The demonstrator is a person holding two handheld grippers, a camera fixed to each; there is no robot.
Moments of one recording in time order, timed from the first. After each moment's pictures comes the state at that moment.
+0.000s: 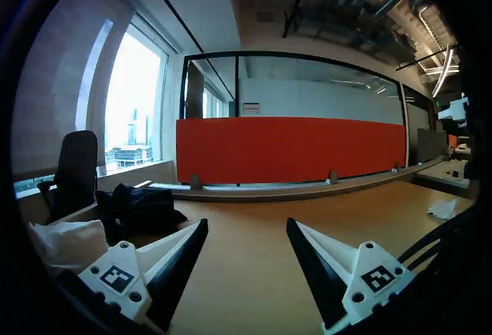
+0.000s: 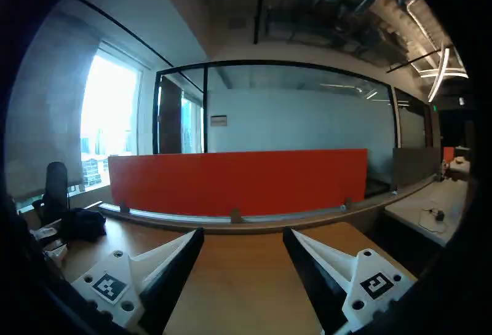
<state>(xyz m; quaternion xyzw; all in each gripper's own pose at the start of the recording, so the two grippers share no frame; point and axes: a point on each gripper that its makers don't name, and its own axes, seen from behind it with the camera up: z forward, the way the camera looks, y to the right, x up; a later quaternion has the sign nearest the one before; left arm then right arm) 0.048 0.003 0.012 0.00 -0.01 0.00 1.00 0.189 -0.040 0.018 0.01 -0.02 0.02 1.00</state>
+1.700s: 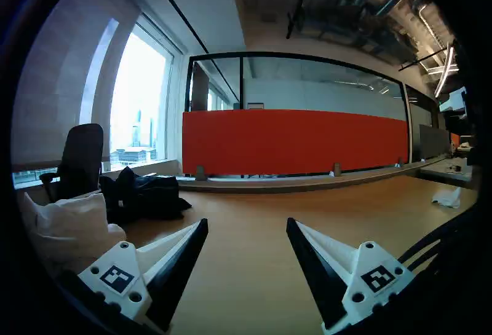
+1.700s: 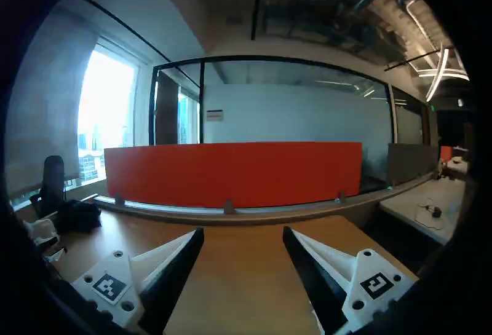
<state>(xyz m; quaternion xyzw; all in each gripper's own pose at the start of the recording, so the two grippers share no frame) 0.001 -0.004 -0.002 0.01 0.00 0.00 1.00 0.164 -0.021 0.007 0.00 -0.04 0.01 1.00</state>
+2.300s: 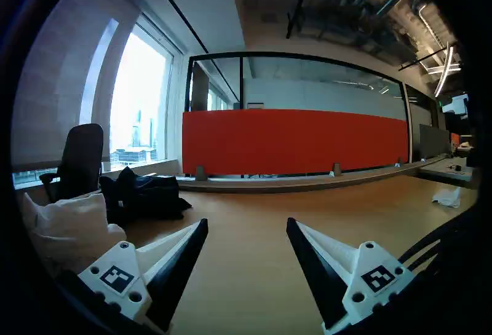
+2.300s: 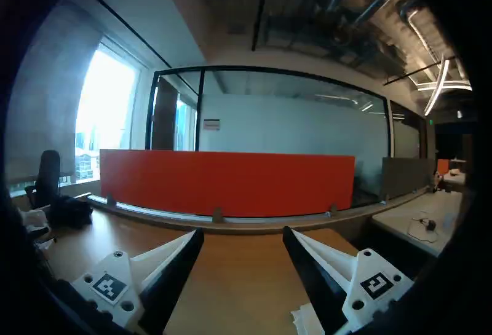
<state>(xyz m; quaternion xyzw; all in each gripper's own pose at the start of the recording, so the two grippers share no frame) 0.000 -0.004 -0.002 0.01 0.00 0.00 1.00 0.165 0.013 0.006 -0.01 0.00 -0.02 1.00</state>
